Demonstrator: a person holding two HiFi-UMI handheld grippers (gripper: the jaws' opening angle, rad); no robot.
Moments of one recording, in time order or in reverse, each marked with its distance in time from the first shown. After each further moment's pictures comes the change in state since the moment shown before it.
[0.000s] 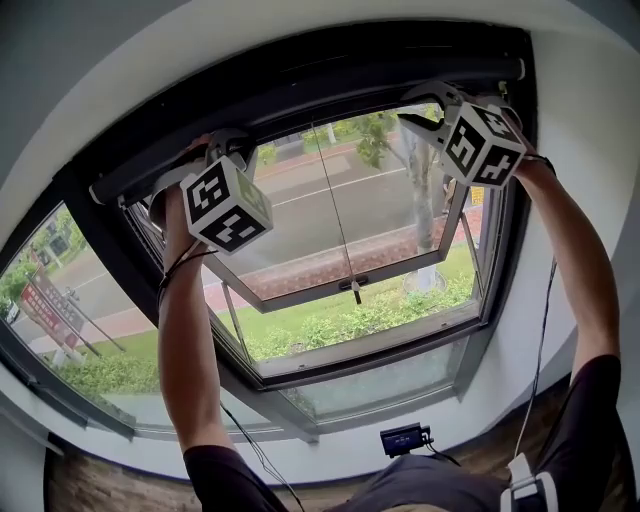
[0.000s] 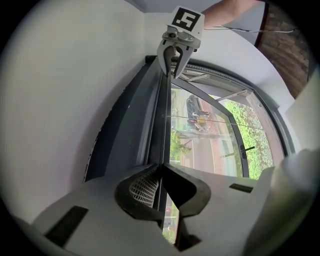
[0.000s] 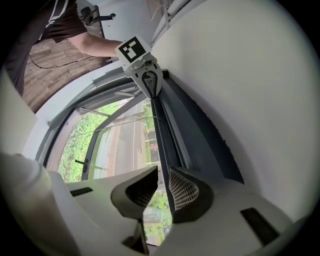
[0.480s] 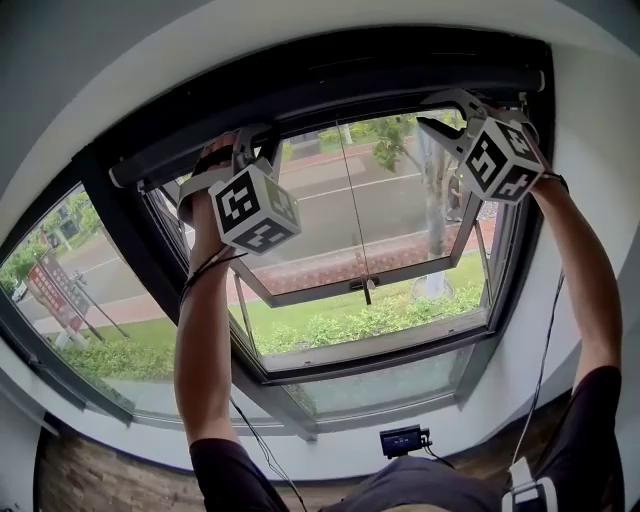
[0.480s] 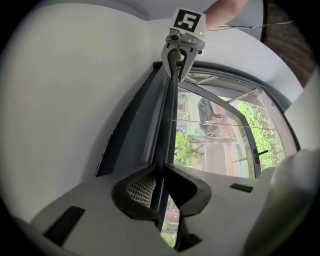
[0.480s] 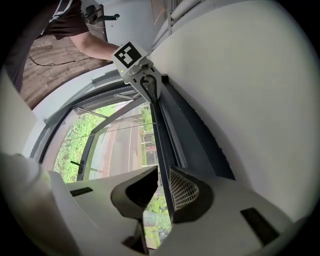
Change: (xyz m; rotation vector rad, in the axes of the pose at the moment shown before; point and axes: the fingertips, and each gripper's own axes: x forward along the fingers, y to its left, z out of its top) left arm -0.009 0.007 0.008 -0.042 -0.063 0.154; right arm -0.005 -0.001 0.012 -0.024 -0.040 -0.052
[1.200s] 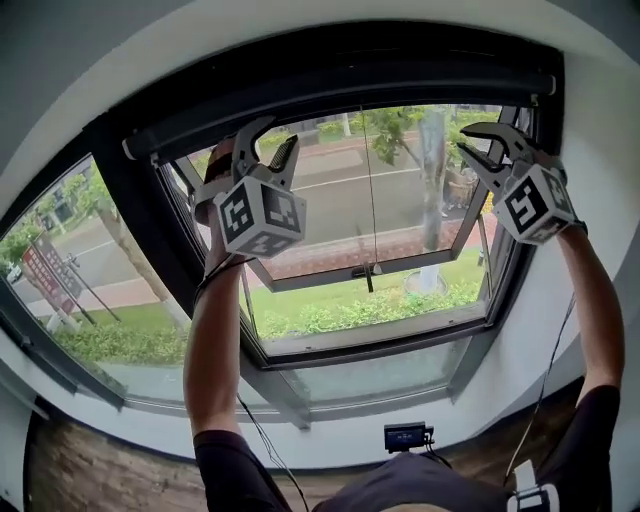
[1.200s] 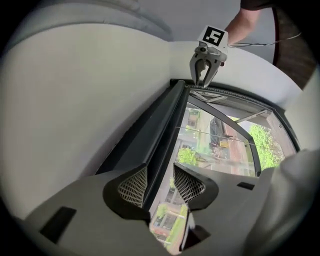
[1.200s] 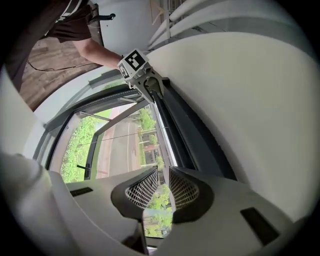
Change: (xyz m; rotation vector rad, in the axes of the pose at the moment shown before) left arm -0.032 -0.008 -0.020 -0.192 -0.144 0.079; right arm -0.051 0.042 -0.001 0.034 0.035 -0.022
